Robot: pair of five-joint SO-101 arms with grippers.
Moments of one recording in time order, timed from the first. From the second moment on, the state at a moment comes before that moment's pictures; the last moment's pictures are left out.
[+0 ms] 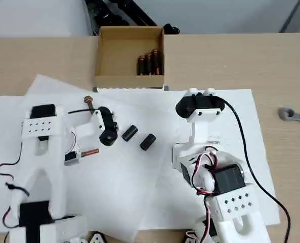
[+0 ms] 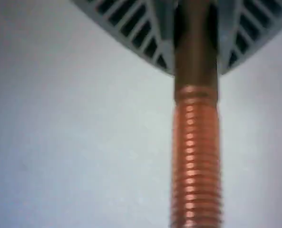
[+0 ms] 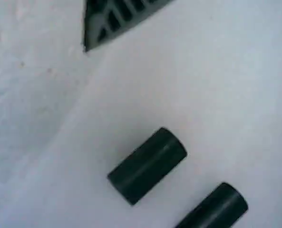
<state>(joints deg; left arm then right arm) -11.3 -7.7 29.0 88.7 -73.1 -21.1 -56.8 48.3 72.7 -15.7</state>
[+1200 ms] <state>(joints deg) -12.6 4.8 5.9 98.7 -37.2 -21.1 -56.8 48.3 72.7 -15.7</state>
